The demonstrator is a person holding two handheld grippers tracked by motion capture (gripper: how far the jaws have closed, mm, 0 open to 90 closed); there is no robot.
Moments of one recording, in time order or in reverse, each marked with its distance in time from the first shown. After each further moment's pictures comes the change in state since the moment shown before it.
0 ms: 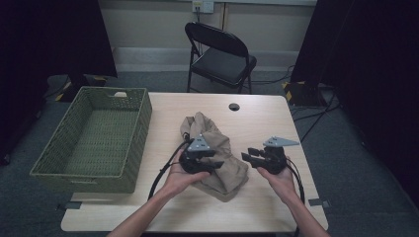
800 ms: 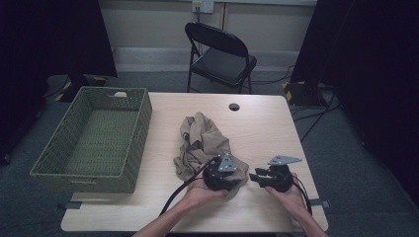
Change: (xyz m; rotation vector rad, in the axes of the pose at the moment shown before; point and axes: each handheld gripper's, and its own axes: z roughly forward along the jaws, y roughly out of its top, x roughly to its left) left arm -0.039 -0.016 0.060 0.152 -0.007 0.112; right arm -0.007 -0.055 -0.007 0.157 0.006 -0.014
